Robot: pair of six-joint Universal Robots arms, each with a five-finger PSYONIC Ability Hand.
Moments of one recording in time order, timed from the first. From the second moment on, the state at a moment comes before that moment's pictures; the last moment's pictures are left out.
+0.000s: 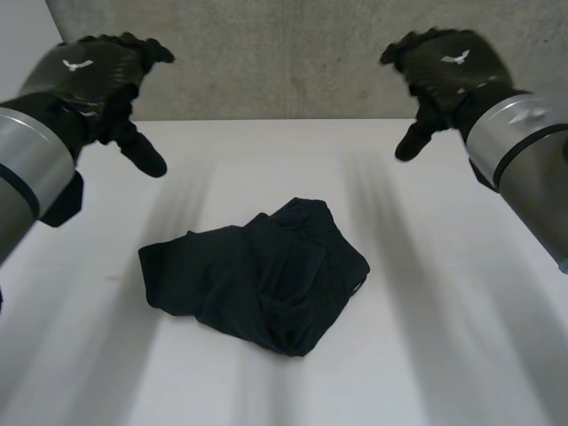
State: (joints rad) left arm 4.26 -1.58 -1.36 2.94 -1.63 3.26; right arm 2.01 -1.34 1.22 0.10 1.48 2.84; left_hand 0.21 0.21 0.22 0.21 0.05; right_hand 0.21 0.23 0.21 0.24 0.07
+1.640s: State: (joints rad) left arm 4.21 -1.82 -1.81 3.40 -1.88 3.34; right arm 2.04 -1.18 1.55 0.14 1.22 2.71; left_hand 0.28 0.26 0.26 0.26 0.08; right_hand 0.39 0.44 0.44 0.44 0.27
